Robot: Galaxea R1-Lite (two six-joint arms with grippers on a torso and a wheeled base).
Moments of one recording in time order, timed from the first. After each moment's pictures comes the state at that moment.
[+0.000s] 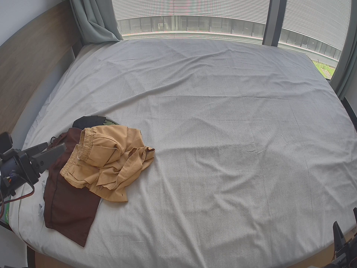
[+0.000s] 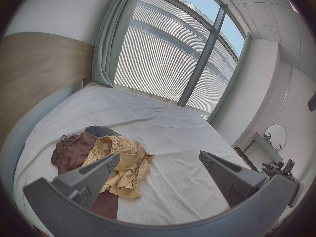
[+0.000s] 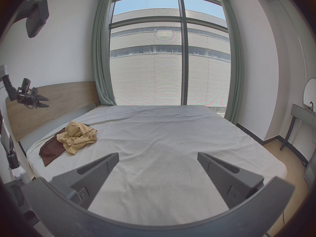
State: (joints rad) left arm 0.09 1.11 -0.41 -0.56 -0.52 -0.21; right arm 0.00 0.02 -0.02 0.00 0.01 -0.01
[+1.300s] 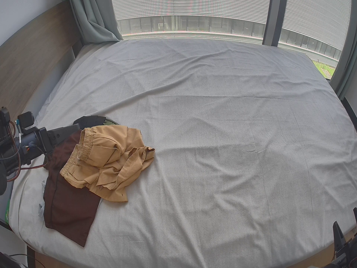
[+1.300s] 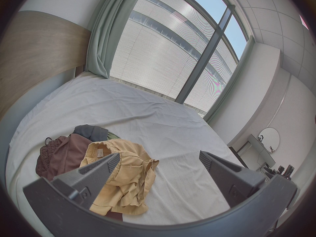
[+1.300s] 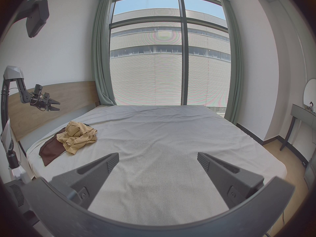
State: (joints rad) left arm 0.18 1.51 -0.61 -0.70 -0.69 -0.22; right arm 0.00 0.02 -0.02 0.00 0.01 -0.01
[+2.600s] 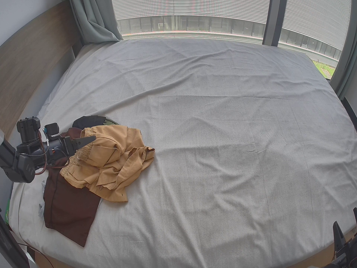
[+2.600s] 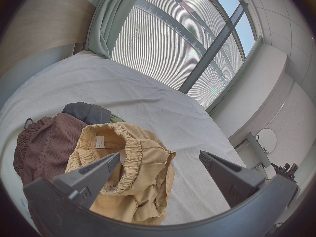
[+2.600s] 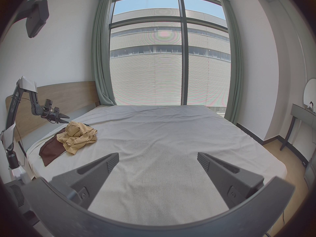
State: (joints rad) left arm 0.19 1.94 -0.77 -0.84 -0.76 -0.19; right arm 0.00 0.02 -0.02 0.00 0.01 -0.01
